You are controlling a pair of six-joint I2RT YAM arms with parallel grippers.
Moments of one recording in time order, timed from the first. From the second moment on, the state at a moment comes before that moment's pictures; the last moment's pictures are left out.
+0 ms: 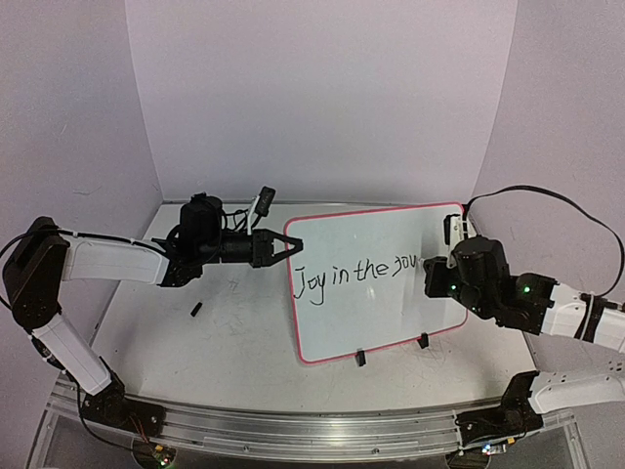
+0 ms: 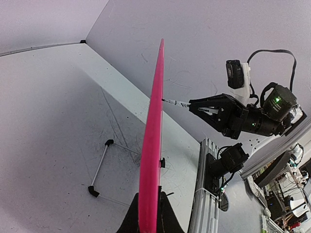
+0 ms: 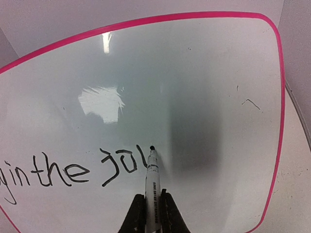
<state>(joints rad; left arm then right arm) -0.70 1.59 0.90 0.52 0.64 -0.51 0.82 0.99 0.68 -0.22 0.53 0.48</state>
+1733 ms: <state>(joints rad) -0.70 1.59 0.90 0.51 0.64 -0.50 0.82 0.74 0.64 -0.33 0.49 0.45</state>
